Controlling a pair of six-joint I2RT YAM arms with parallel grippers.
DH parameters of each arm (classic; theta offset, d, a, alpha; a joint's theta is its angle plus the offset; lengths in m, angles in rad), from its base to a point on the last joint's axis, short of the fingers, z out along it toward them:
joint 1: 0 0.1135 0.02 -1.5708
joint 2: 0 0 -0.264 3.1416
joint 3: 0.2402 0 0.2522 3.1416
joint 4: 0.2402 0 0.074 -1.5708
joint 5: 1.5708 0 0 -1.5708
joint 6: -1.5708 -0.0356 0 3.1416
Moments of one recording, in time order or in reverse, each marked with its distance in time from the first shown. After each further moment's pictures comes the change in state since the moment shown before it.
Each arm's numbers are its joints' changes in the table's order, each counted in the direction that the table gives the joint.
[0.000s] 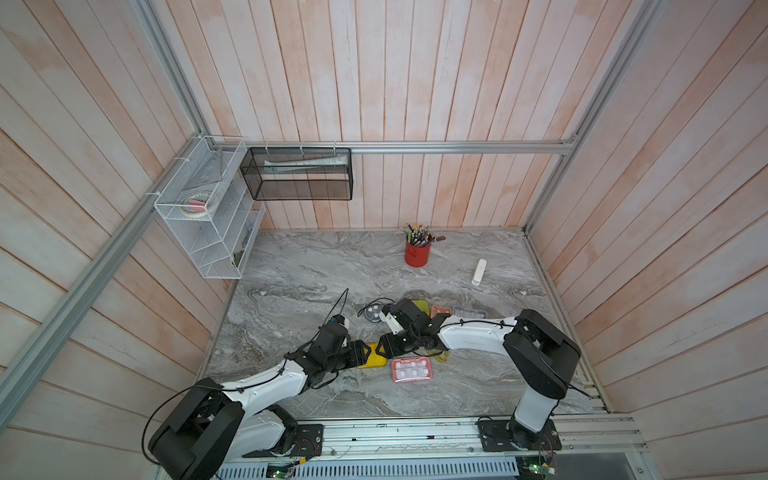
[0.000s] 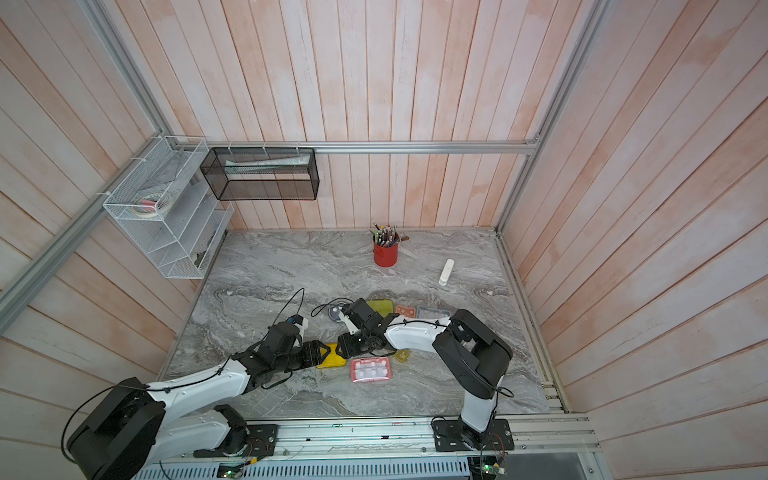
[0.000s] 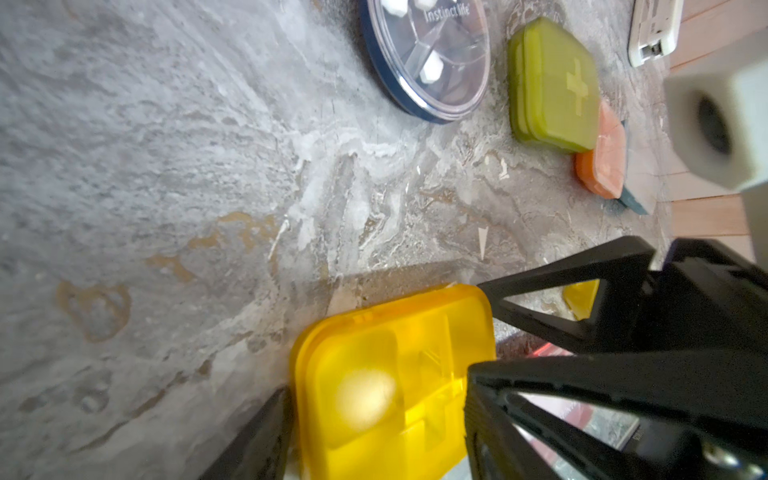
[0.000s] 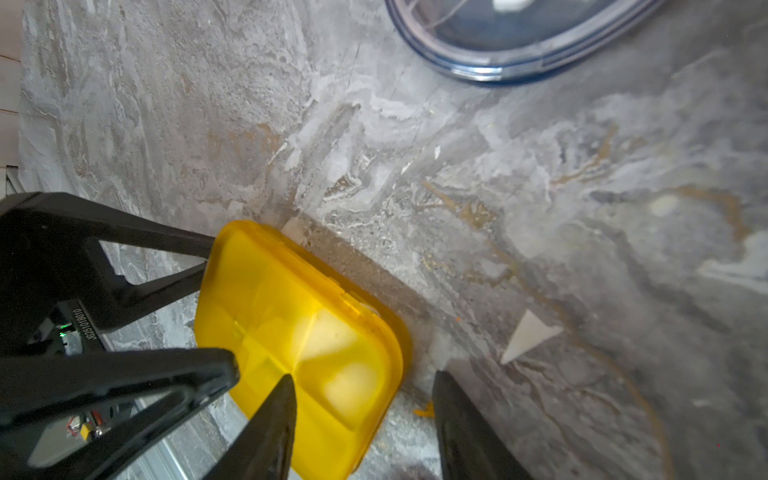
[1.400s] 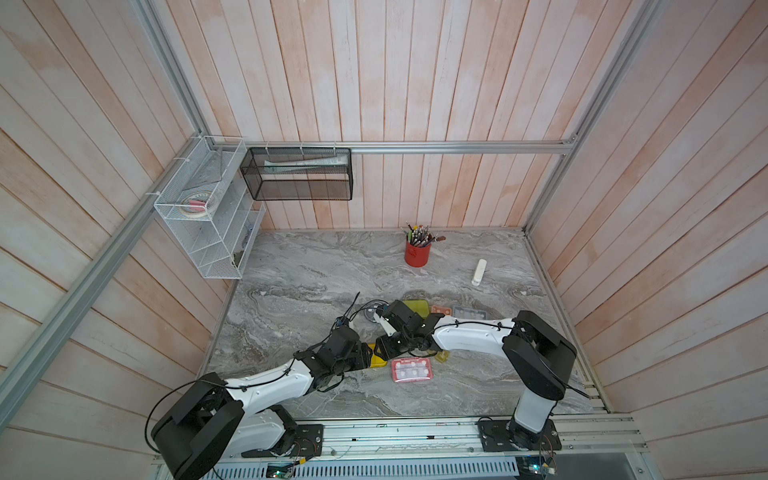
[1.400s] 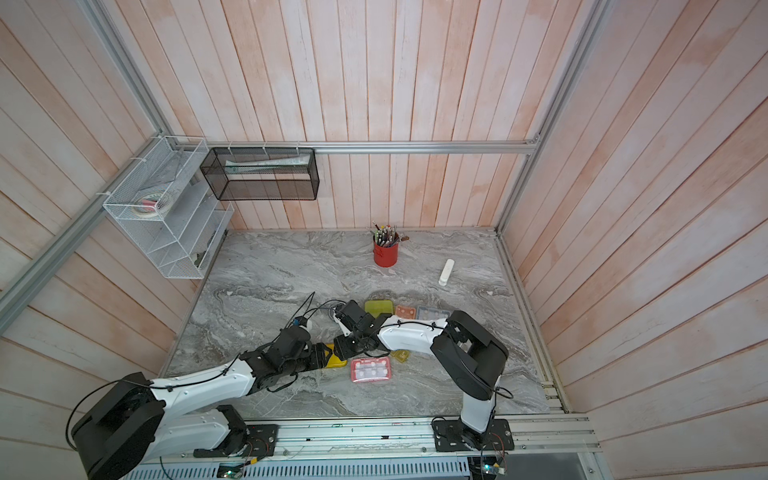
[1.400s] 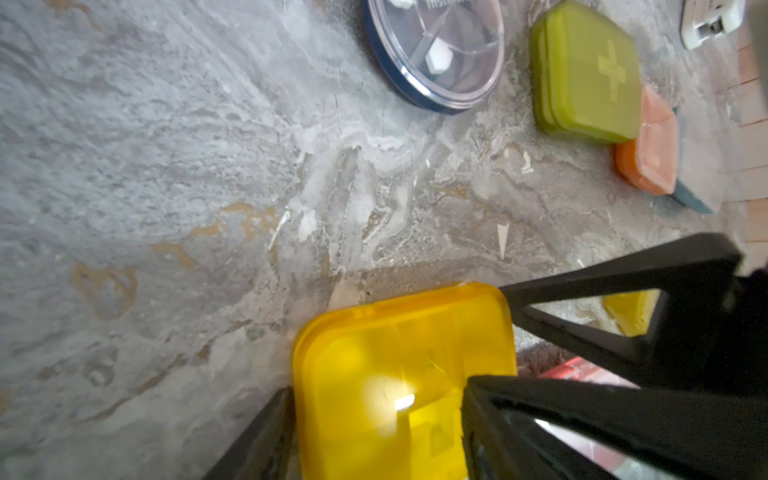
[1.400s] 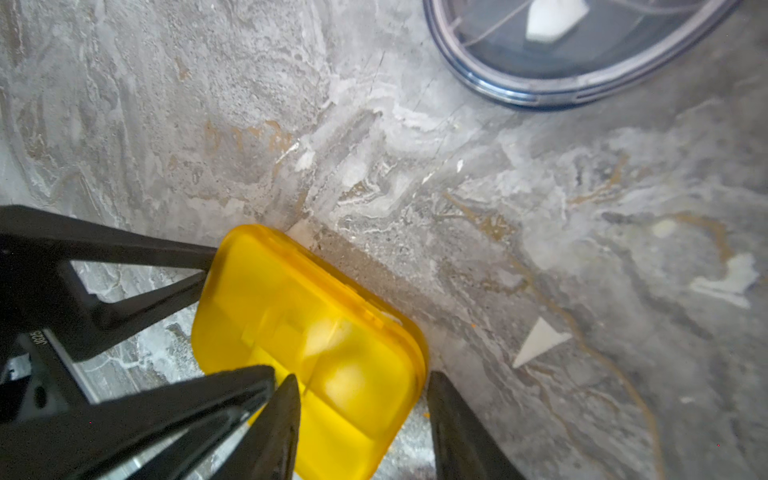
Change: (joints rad) left arm -0.137 0.026 0.058 0.095 -0.189 0.044; right arm 0.052 0.013 0.068 0.090 0.109 0.045
